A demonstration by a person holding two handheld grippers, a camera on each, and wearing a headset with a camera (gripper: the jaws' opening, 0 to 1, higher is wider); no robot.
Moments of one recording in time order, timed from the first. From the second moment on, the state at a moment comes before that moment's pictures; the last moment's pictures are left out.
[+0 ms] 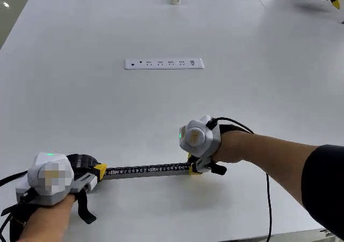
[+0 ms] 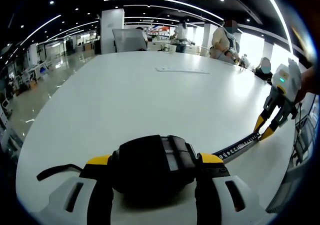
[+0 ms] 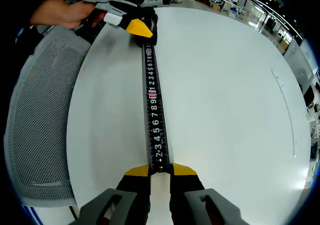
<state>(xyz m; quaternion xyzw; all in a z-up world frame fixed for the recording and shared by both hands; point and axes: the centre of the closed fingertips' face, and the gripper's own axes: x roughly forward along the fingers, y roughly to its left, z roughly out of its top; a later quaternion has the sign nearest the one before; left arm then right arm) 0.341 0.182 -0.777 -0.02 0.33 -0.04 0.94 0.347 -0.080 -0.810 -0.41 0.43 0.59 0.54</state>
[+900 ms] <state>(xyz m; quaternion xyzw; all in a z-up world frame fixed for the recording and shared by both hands) 0.341 0.183 -0.779 -0.02 0.34 -0.05 0.94 0.345 -0.074 -0.811 -0.42 0.43 0.58 0.55</state>
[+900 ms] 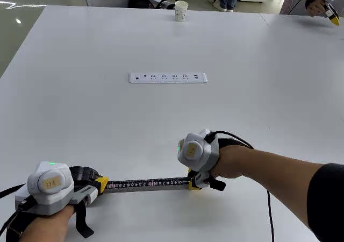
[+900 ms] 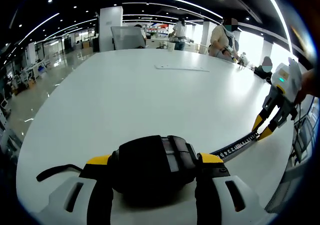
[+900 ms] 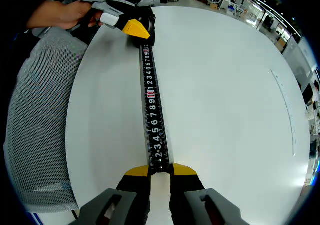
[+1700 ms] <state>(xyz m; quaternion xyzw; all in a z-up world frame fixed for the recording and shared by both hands) 0.341 0.183 -0.780 -0.02 0.35 -0.05 0.93 0.346 -0.066 -0.811 -0.41 0.43 0.58 0.55</state>
